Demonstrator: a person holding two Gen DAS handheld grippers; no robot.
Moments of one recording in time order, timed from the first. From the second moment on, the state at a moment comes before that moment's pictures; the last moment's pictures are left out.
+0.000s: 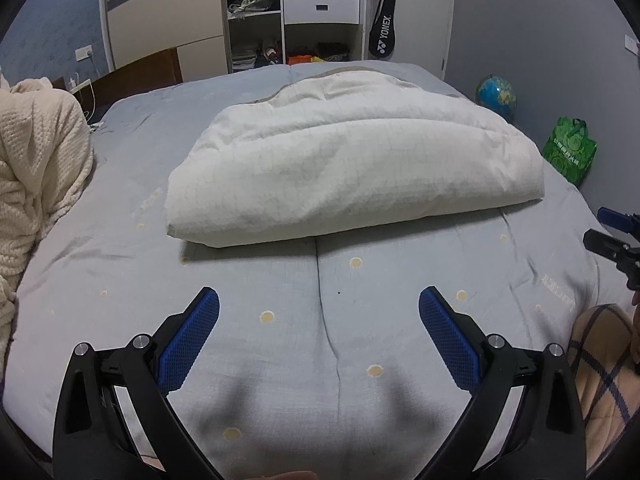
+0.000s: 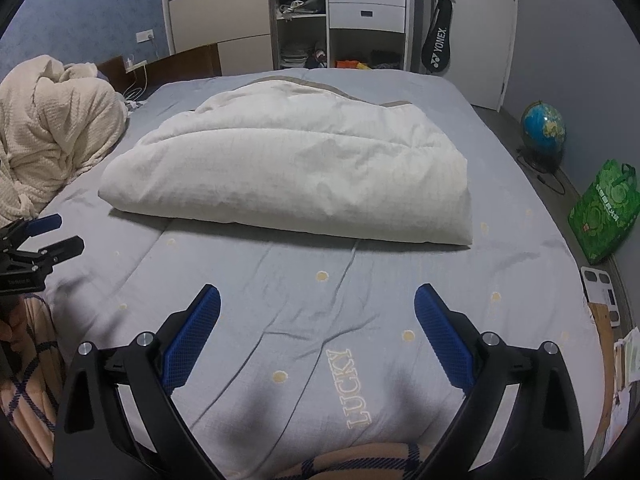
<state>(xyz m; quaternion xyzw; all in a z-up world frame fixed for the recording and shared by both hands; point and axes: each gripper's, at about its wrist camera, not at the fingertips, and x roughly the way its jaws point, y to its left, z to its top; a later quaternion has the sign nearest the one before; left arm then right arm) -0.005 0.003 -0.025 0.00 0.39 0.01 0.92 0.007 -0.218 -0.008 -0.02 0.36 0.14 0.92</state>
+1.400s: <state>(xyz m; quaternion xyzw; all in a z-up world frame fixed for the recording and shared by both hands) -0.004 -0.001 -0.024 0.00 0.39 0.01 0.92 0.011 -0.225 -0.008 -0.01 0.36 0.14 0.92</state>
